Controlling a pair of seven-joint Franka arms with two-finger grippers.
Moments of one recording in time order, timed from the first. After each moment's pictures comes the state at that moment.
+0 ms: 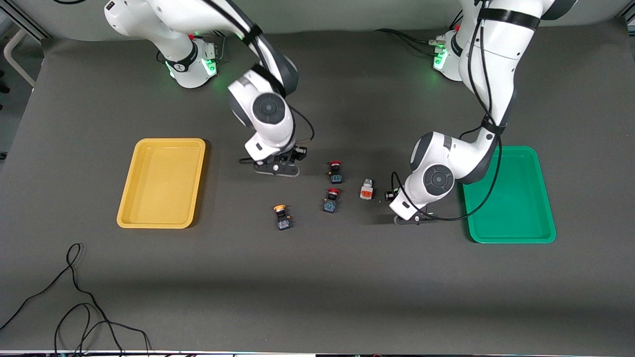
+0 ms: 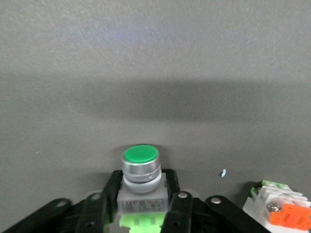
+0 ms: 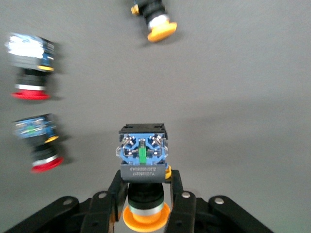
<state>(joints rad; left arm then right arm) -0.36 0.60 -0.07 -1.87 -0.11 2.36 -0.43 0.75 0.37 -0.03 -1.83 0.05 2.07 0.84</state>
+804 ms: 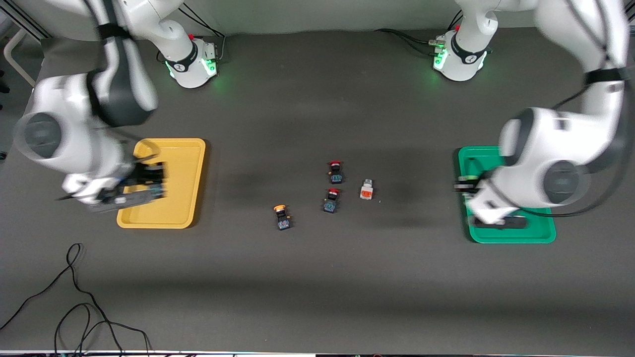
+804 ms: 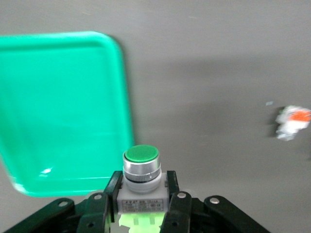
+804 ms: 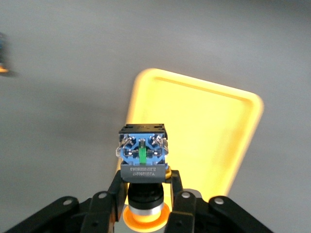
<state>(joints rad) -0.07 0.37 -0.05 -1.62 -0.01 1.71 -0.03 0.71 0.20 -0.70 -1.82 0.05 1.83 -0.19</state>
